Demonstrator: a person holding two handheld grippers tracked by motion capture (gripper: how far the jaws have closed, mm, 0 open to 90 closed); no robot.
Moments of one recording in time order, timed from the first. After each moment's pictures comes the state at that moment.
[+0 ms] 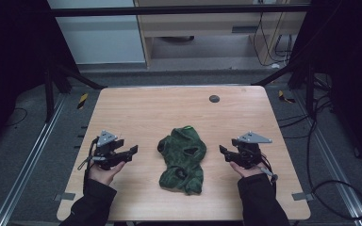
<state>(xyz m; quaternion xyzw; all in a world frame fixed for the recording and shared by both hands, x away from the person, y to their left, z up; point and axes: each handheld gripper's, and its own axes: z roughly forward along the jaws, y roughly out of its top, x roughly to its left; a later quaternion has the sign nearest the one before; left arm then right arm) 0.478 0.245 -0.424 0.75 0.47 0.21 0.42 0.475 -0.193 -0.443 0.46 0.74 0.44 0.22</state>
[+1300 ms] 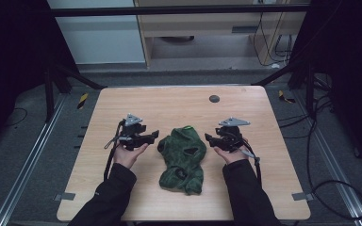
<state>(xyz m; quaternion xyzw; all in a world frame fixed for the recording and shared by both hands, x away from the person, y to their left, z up) 0.539 0.183 -0.426 0.76 0.45 0.19 0.43 0.527 -0.150 -0.438 0.46 0.75 0.43 0.20</state>
